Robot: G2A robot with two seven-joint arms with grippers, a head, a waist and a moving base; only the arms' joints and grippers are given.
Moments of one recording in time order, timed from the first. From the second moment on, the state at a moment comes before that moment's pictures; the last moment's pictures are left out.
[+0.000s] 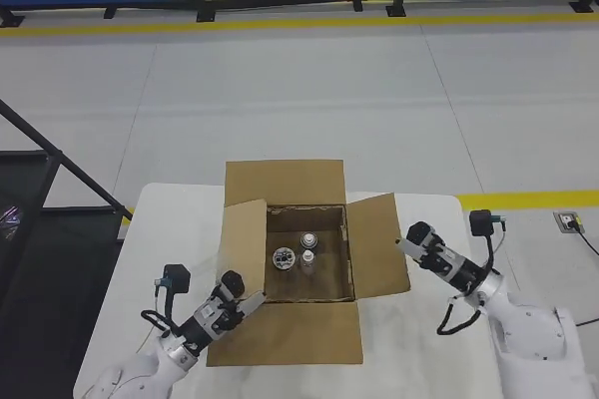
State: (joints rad) left arm 1.46 -1.17 -1.46 -1.85 0.46 -0.45 -0.36; right arm -1.07 -1.32 1.67 -1.54 -0.25 -0.59 0.89
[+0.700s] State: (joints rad) left arm 1.41 -1.17 -1.43 -1.79 0.46 -0.41 -0.34; right arm -0.69 -1.29 1.22 -1.31 -0.03 -0.65 1.16
